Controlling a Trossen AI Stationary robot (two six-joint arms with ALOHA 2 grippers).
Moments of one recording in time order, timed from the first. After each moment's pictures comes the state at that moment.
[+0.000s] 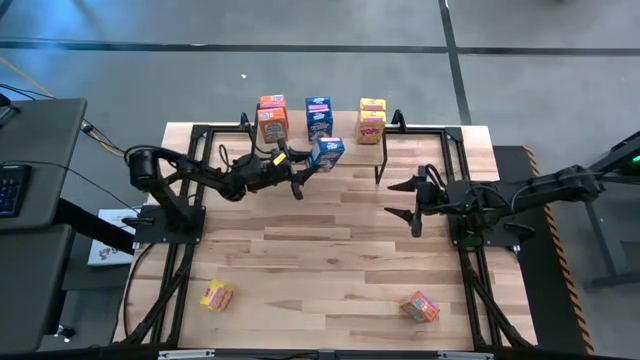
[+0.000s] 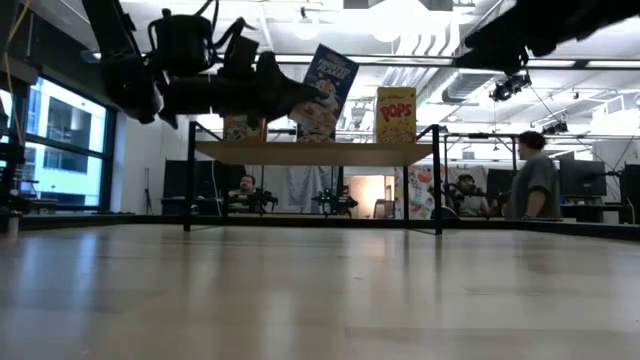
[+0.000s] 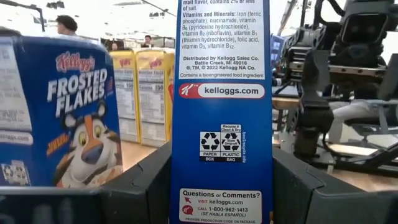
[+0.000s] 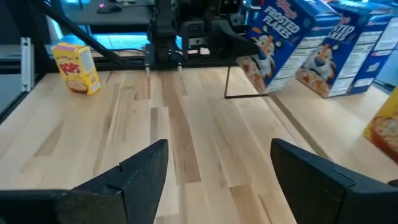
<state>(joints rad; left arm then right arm) 0.30 1.68 0.53 1.29 -0.03 0.00 0.17 0.66 0.48 -0.09 0.35 0.04</state>
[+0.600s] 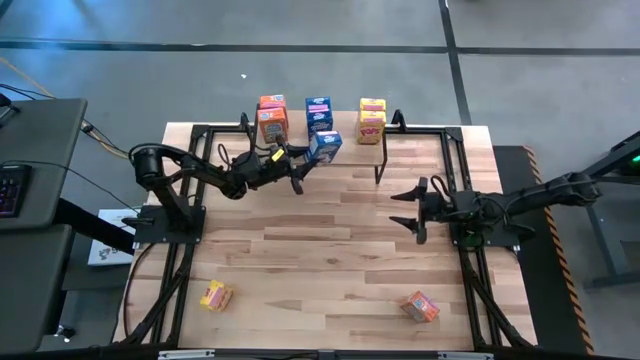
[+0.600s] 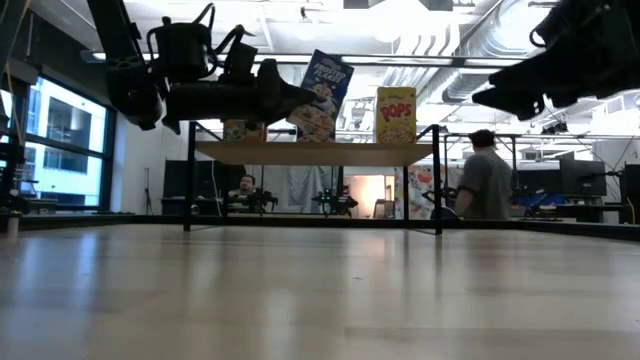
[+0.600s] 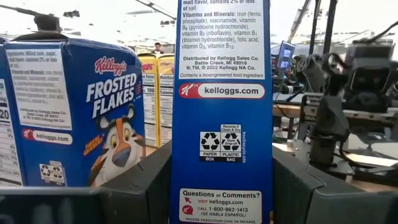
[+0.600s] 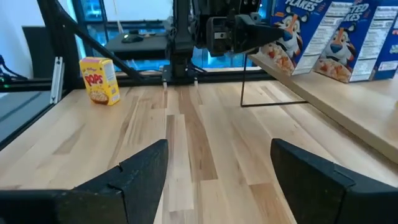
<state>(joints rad) 0.34 1.71 0.53 1.36 -0.03 -0.01 0.17 0.48 0.10 0.28 0.28 0.03</state>
